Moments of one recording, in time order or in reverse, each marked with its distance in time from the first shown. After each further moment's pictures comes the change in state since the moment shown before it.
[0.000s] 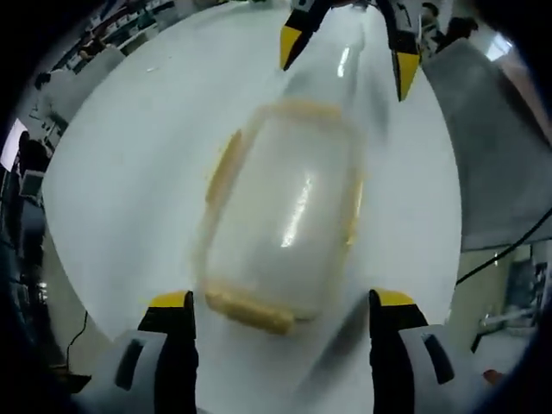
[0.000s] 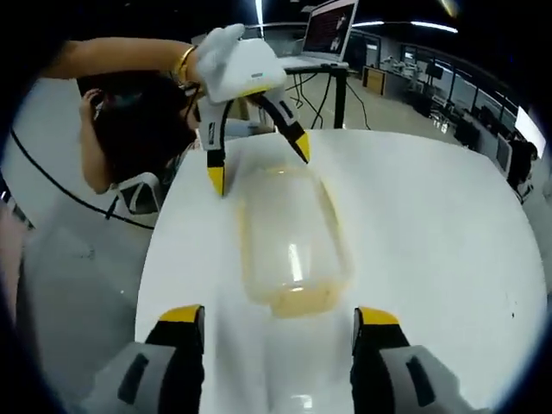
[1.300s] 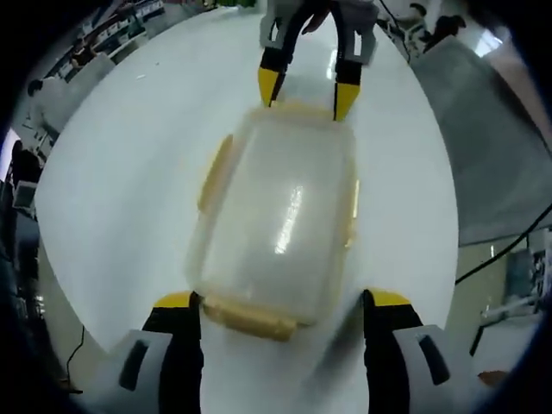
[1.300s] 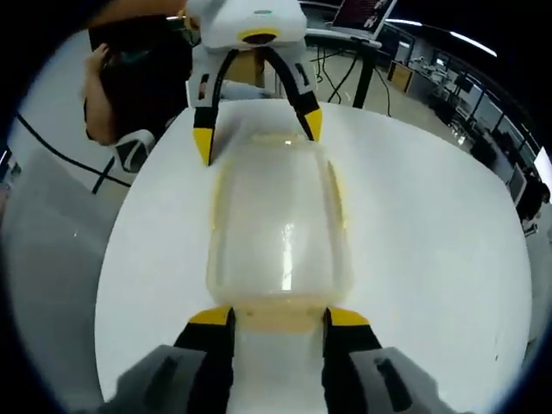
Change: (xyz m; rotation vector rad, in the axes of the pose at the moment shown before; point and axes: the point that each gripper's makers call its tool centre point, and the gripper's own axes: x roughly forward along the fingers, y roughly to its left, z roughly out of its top) left arm 0.004 0.004 -0.003 0.071 -0.025 -0.045; right arm 0.030 -0.022 -0.010 -0.162 0.142 -0.013
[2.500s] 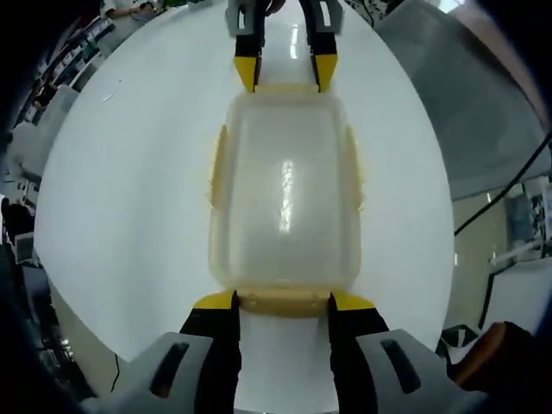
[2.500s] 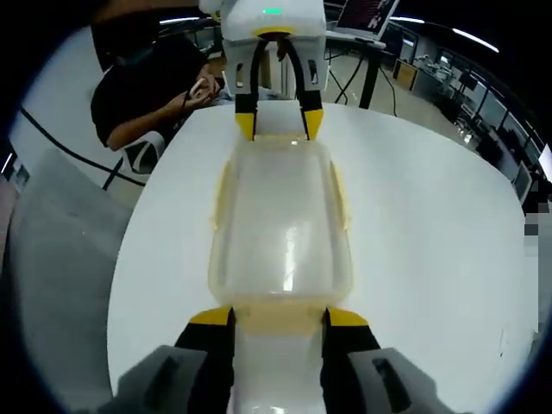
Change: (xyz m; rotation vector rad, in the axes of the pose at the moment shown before) left arm -0.016 0.006 0.003 0.175 0.099 -0.015; right arm -0.013 0.009 0.000 0.014 -0.012 0.031
